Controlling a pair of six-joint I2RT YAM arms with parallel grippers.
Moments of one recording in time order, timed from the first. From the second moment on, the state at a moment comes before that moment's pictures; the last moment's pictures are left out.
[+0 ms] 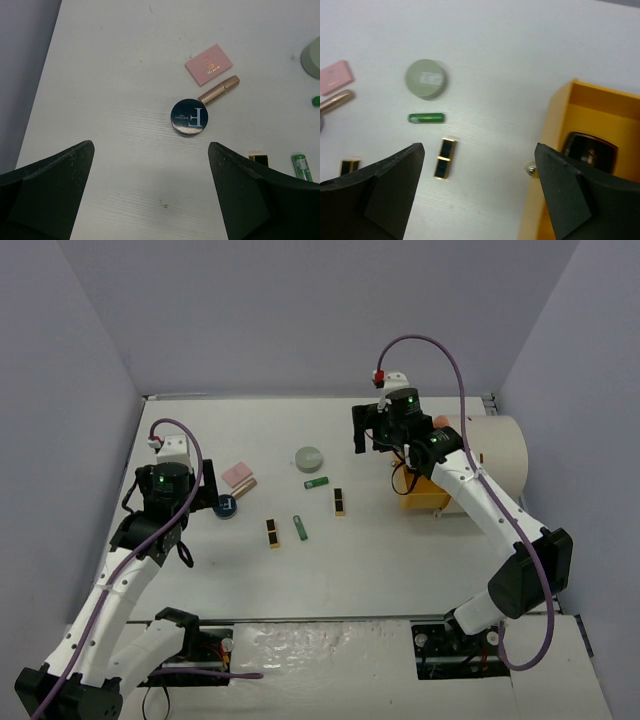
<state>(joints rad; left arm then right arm) -0.27 0.88 0.90 -0.59 -0.40 -0.20 0.47 1.51 1.42 -0.49 0.11 0.16</state>
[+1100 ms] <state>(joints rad) -0.25 0.91 0.90 -0.59 -0.40 -0.20 0.63 2.27 1.77 -0.27 0.05 0.03</state>
